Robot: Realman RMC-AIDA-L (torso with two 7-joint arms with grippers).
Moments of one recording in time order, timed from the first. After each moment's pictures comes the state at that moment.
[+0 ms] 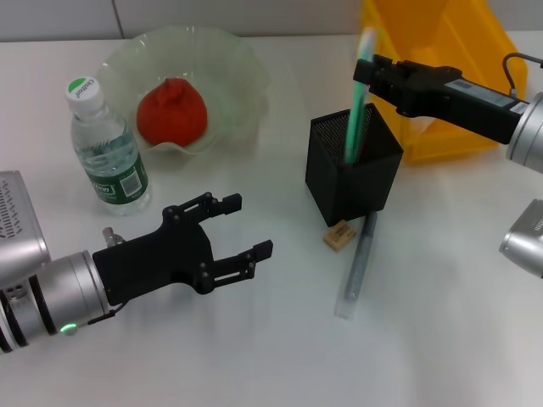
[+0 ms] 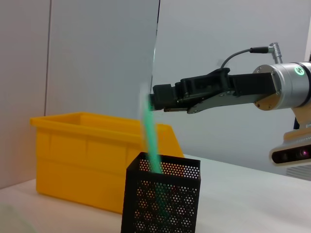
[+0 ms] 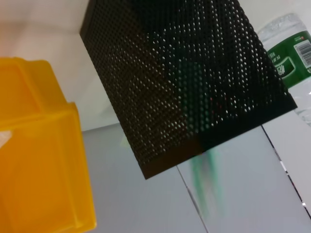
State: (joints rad) left arm -0.42 -2.07 1.18 0.23 1.34 1.41 -0.76; right arm 0.24 2.09 -1.42 -1.04 -1.28 -0.93 -1.44
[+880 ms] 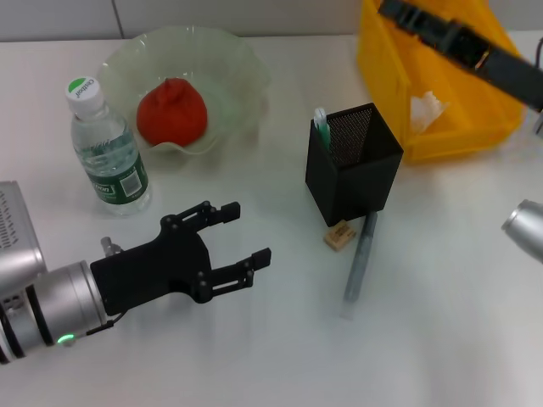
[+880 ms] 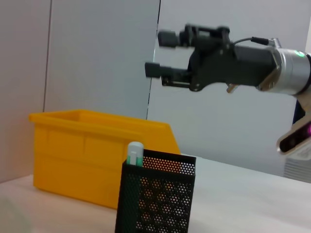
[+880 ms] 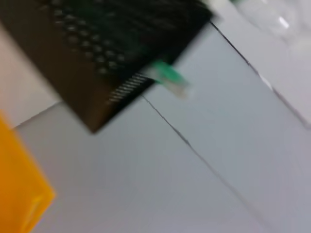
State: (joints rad) left arm -0.41 -2.07 1.18 0.22 1.34 1.43 -0.76; right arm 0.18 2.09 -1.44 -1.09 -1.04 -0.91 -1.18
